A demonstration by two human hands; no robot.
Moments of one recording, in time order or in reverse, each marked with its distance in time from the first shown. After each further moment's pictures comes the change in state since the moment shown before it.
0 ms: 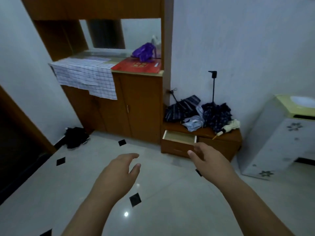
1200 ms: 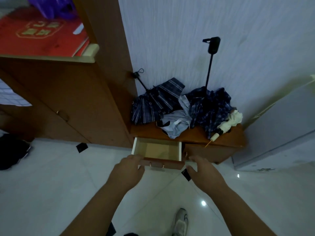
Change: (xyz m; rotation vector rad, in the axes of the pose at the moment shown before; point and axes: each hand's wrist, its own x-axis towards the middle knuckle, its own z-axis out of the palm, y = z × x) left_hand 0.567 0.048 0.304 0.100 -0.395 0.116; right_hand 0.469 0.262 0.119 0.099 -0.189 0.338
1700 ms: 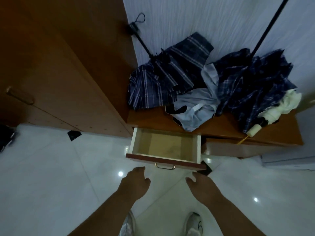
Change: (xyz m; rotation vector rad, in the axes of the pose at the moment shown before) left_hand 0.165 -0.118 0.202 -0.028 -0.356 -0.265; right_hand 0.174 0.106 0.204 0.032 -0.340 0.297
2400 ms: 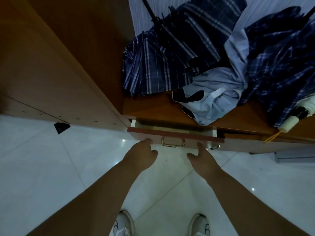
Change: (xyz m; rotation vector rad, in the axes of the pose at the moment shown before) left_hand 0.128 0.007 -0.023 -0.166 0.048 0.098; right_hand 0.128 -0.034 0.018 0.328 0.094 0.029
